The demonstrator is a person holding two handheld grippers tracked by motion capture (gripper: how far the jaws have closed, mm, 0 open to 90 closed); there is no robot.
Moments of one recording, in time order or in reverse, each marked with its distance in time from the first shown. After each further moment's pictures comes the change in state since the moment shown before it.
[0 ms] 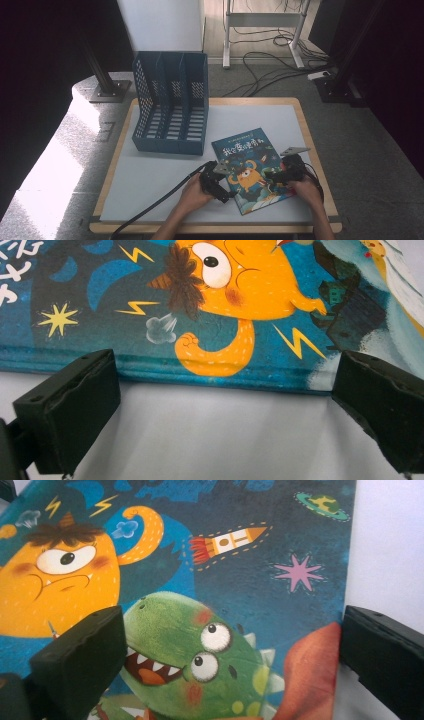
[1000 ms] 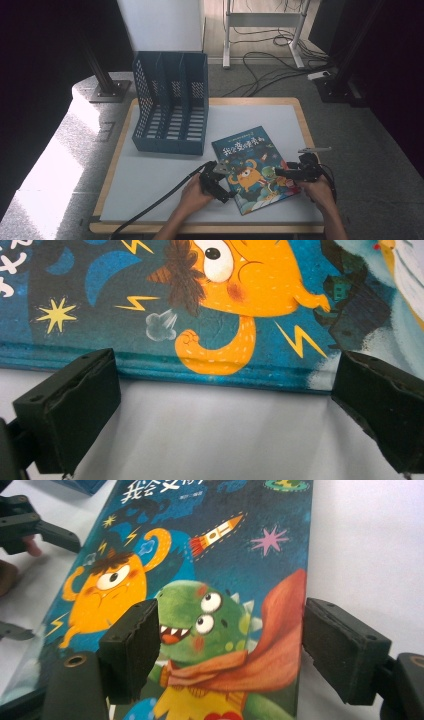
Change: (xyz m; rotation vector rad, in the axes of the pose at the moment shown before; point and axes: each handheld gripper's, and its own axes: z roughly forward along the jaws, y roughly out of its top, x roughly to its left) left arm 0.000 -0.001 0.000 -0.002 0.000 -0.007; right arm -0.017 -0.009 -0.041 -0.045 0.130 0.223
